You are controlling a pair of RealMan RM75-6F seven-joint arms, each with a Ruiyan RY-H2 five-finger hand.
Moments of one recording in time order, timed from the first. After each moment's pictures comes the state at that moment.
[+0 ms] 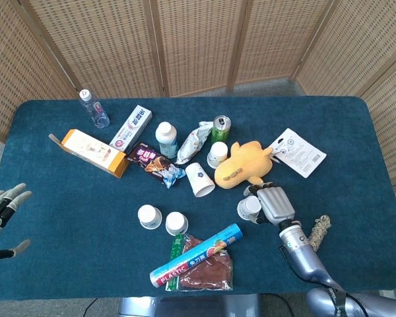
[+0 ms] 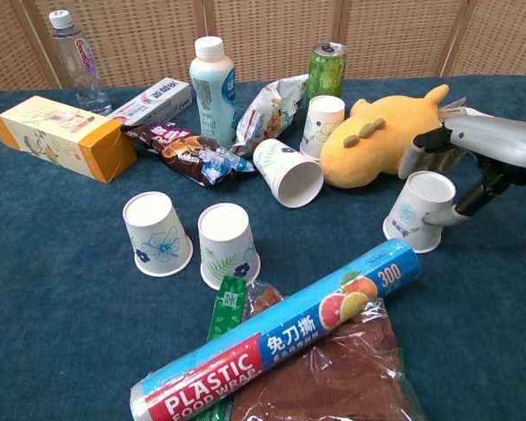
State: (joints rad) left arm -0.16 -0.77 0.10 -1.80 1.65 1.39 -0.25; right arm 0.54 -1.47 0.15 -1.62 -1.16 1.04 -0.30
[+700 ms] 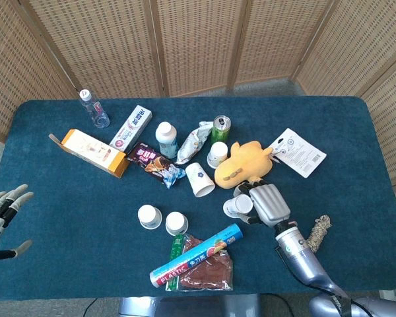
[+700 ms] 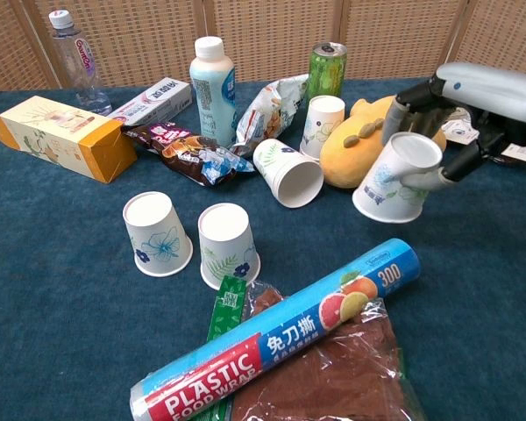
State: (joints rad) left arm -0.16 -0.77 0.10 -1.81 1.65 1.37 -0.23; right arm 0.55 -1.39 0.17 -1.79 -1.28 1.11 -0.27
